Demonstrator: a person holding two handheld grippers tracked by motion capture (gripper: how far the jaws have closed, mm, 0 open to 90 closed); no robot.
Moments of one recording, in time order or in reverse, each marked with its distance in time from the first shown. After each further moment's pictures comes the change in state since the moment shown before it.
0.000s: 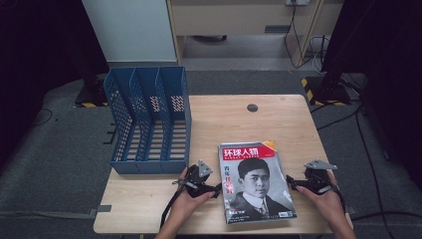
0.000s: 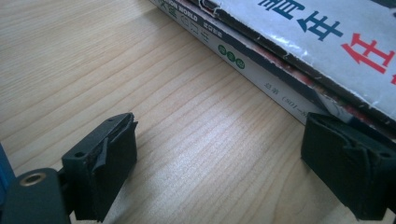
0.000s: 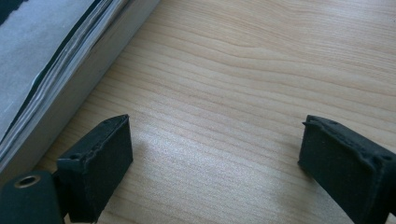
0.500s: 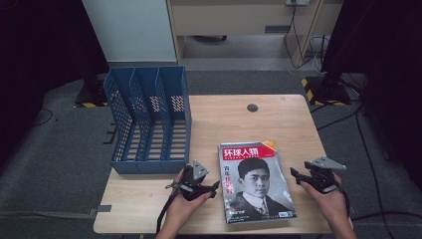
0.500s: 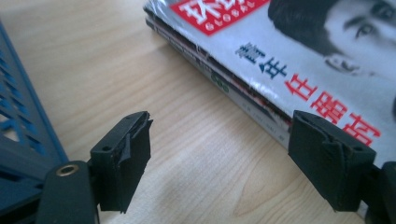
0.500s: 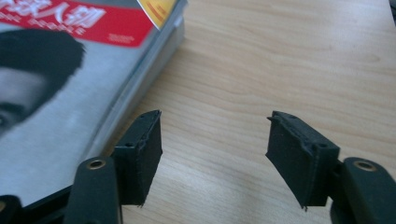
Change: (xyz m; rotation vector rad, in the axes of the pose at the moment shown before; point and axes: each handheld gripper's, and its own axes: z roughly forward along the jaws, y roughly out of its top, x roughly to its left) left arm -0.007 0.010 -0.045 -0.100 0.033 -0.028; right arm 0.003 0.016 -0.027 -0.127 0.014 -0.006
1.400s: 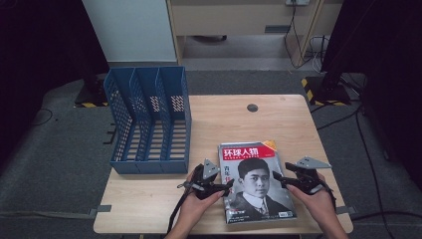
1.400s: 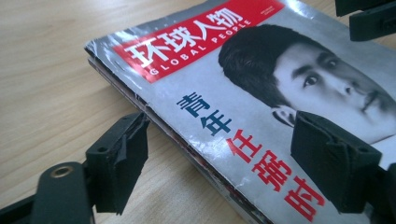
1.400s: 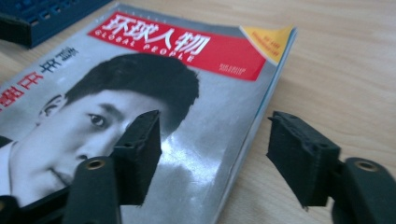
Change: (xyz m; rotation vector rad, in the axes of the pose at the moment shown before) left arm -0.023 0.010 0.031 -0.074 -0.117 -0.036; right arm 0.042 0.013 0.010 -0.010 0.208 -0.034
